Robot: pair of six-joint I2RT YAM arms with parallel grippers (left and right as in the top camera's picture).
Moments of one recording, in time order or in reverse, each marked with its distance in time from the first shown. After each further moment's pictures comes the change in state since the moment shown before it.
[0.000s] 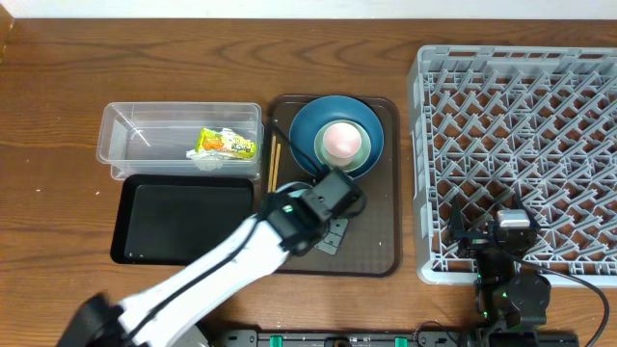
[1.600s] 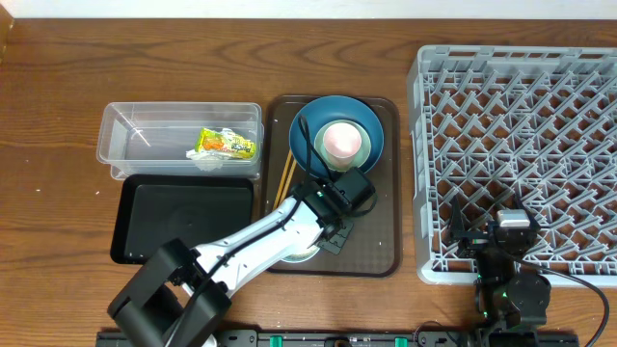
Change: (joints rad) left arm -0.007 0.277 0.021 0.031 -0.015 0.074; right arm 0.000 0.000 0.000 0.000 0.000 0.000
